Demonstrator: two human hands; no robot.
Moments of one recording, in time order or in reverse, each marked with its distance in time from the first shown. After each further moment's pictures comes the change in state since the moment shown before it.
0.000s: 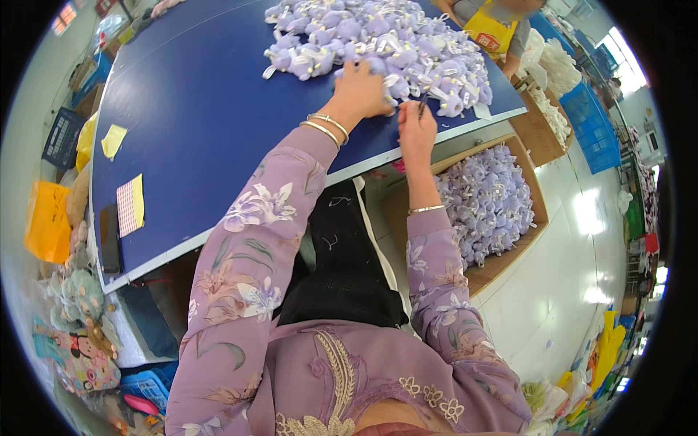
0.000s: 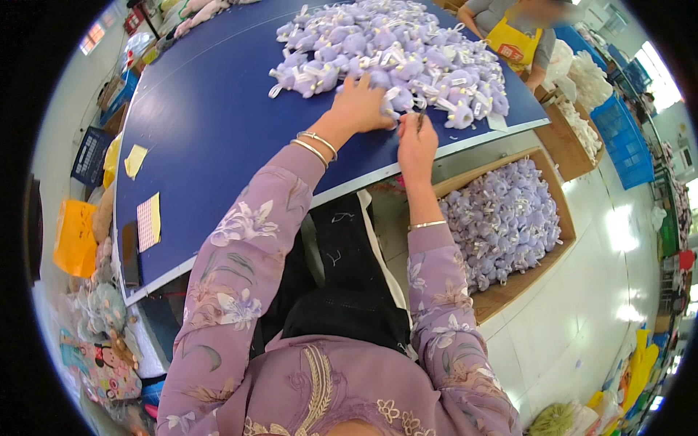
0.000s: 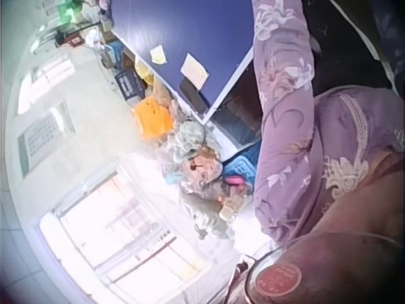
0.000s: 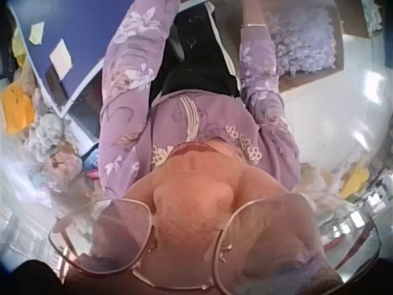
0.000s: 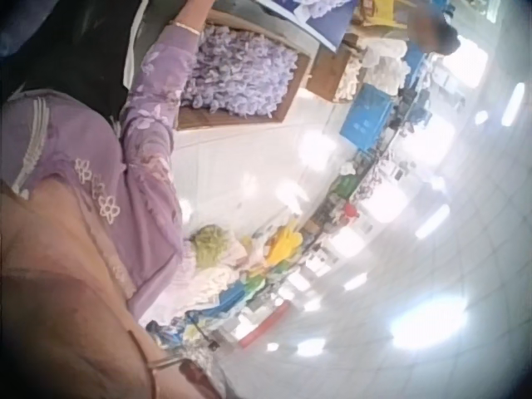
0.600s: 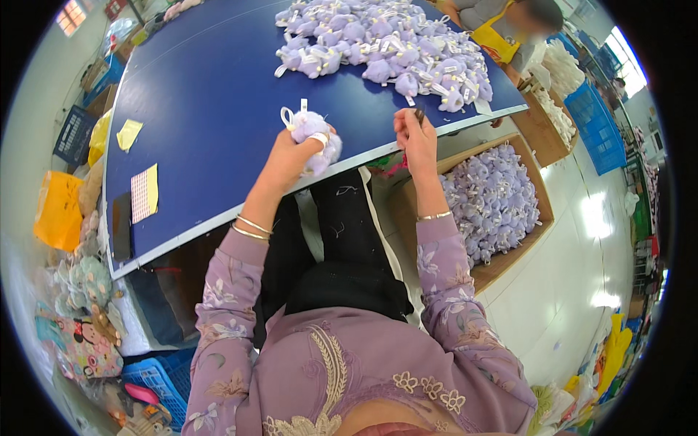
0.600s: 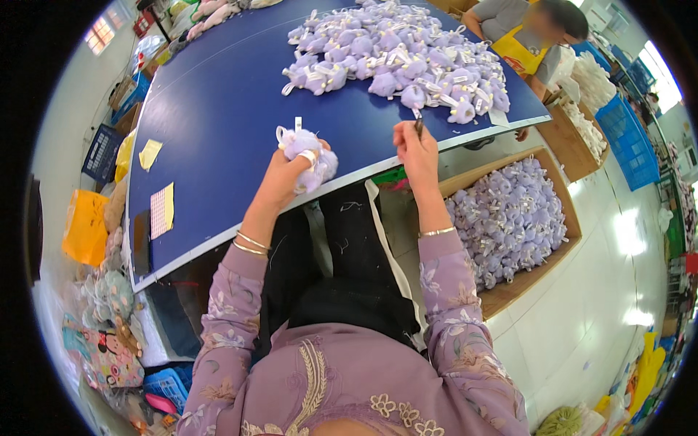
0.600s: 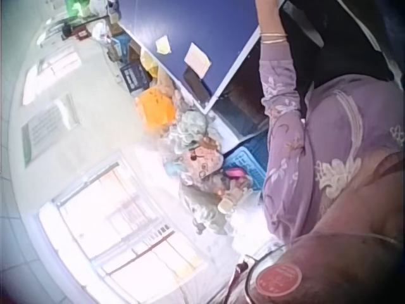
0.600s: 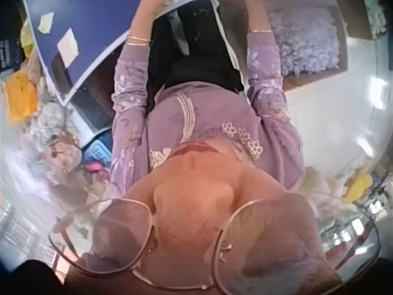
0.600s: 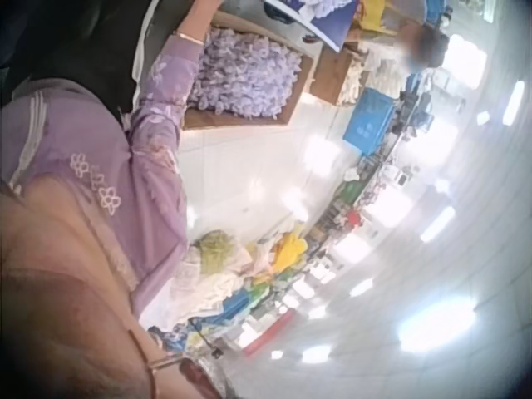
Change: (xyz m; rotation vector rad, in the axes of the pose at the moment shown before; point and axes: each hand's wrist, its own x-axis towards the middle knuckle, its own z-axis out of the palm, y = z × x) left_hand -0.171 -0.053 -0.005 -1.601 0.106 -0.194; right_hand -0.034 -0.019 -0.014 0.320 -0.252 0.180
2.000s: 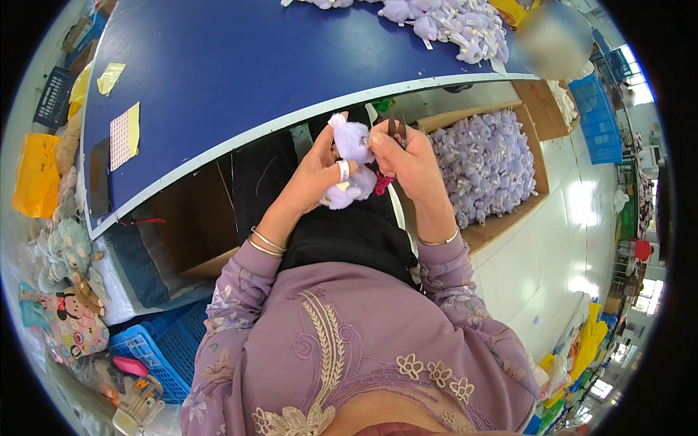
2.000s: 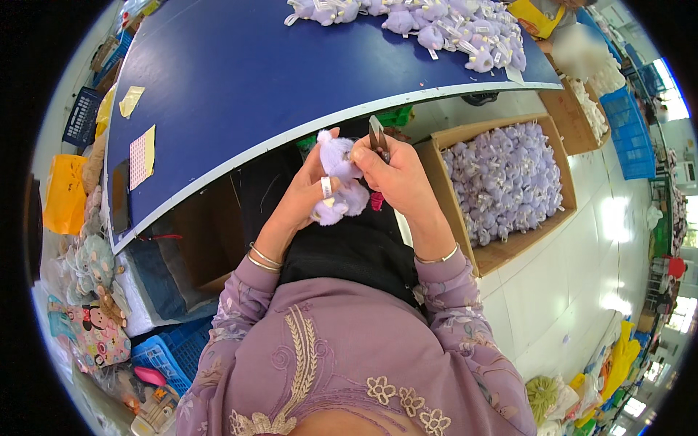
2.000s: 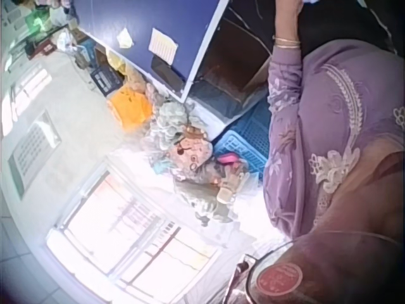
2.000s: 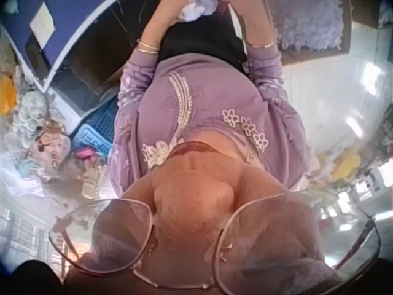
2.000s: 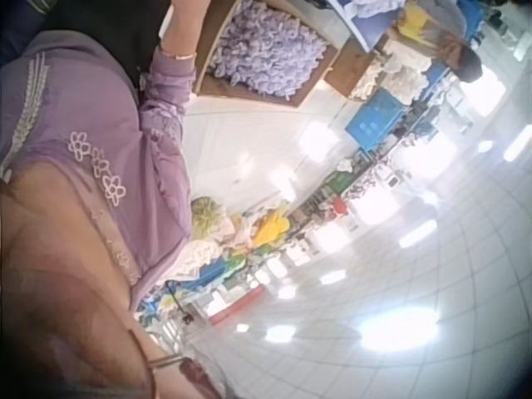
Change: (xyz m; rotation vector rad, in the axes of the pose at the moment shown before) left_hand -0.117 -0.047 0.040 -0.350 -0.132 -0.092; right_hand -0.136 -0.038 0.035 0.004 -0.427 0.357
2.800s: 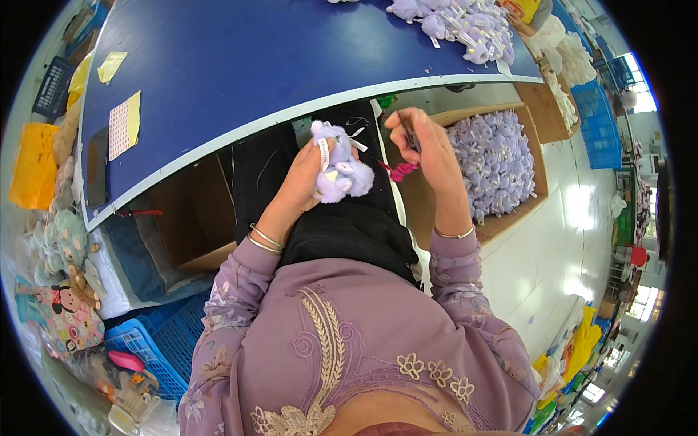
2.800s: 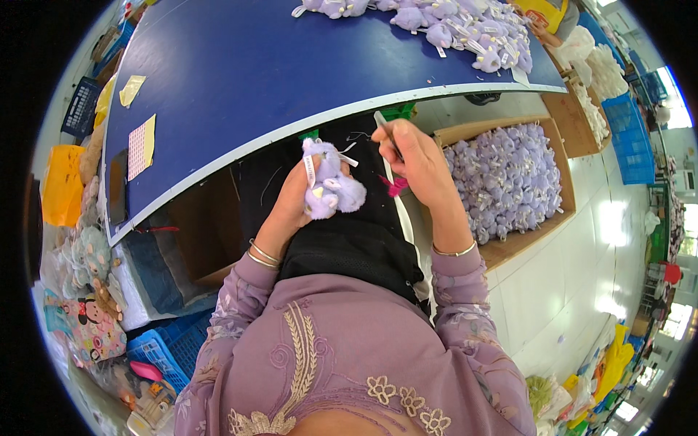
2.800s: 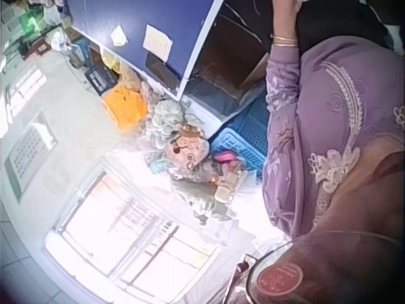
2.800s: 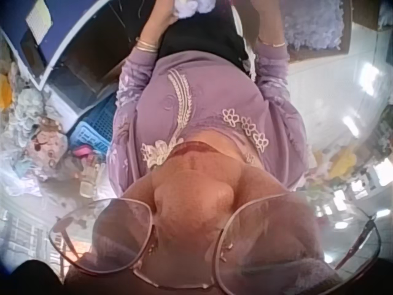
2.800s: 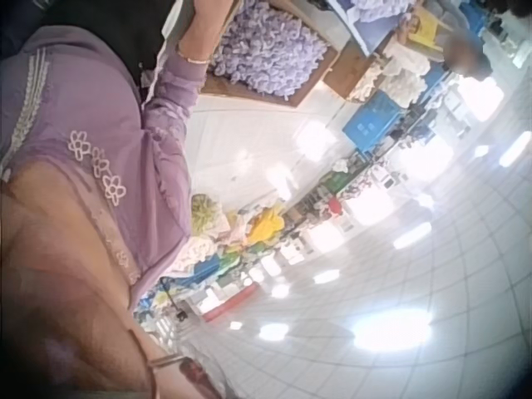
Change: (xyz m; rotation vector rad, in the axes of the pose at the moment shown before) left_hand -0.008 -0.020 -0.021 -0.233 0.104 -0.057; right_hand 0.000 -0.022 -0.010 -0.208 0.088 -0.033
